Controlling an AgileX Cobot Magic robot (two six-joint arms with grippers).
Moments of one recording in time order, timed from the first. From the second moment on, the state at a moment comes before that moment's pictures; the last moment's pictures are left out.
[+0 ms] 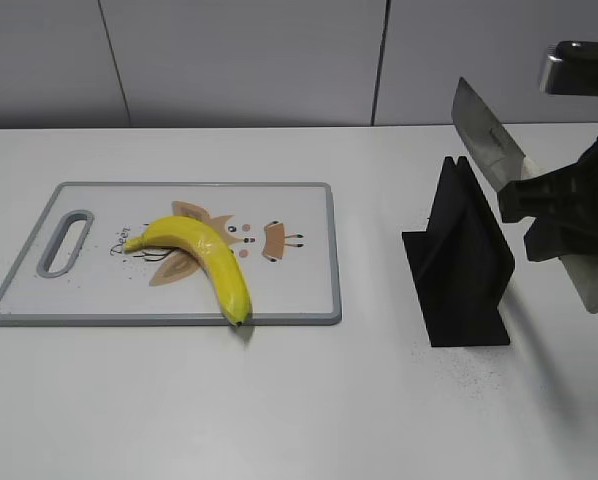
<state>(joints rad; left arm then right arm) -0.09 -0.01 -0.50 -0.02 1.08 0.09 0.47 1.30 -0.88 -0.06 0.78 0.51</state>
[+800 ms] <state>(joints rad) -0.09 -0.01 -0.50 -0.02 1.08 0.09 0.47 1.39 -0.82 -0.04 0.76 0.51</state>
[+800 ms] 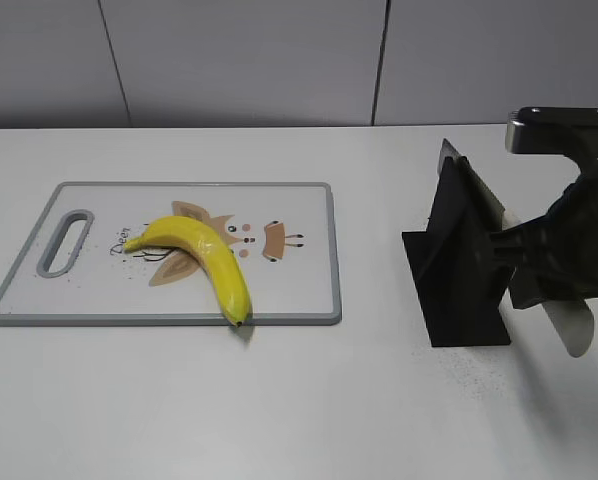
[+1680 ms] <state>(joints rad) -0.09 -0.01 -0.50 -0.02 1.08 0.09 0.47 1.45 -0.82 -0.03 0.66 0.51</state>
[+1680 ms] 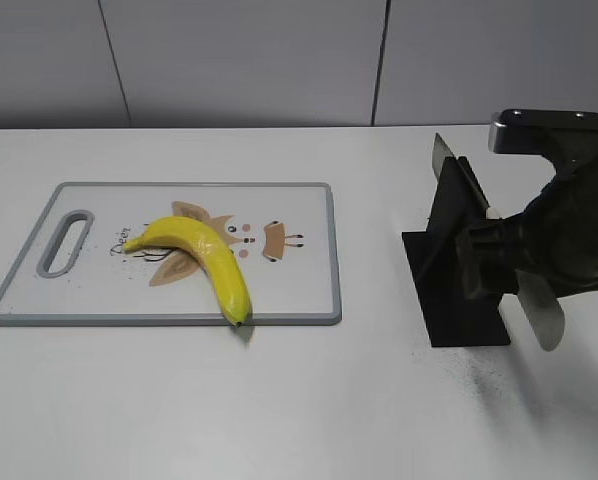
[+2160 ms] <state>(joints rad) -0.09 -0.01 -0.50 -0.02 1.08 0.09 0.47 1.32 -1.00 -0.05 0.74 0.36</state>
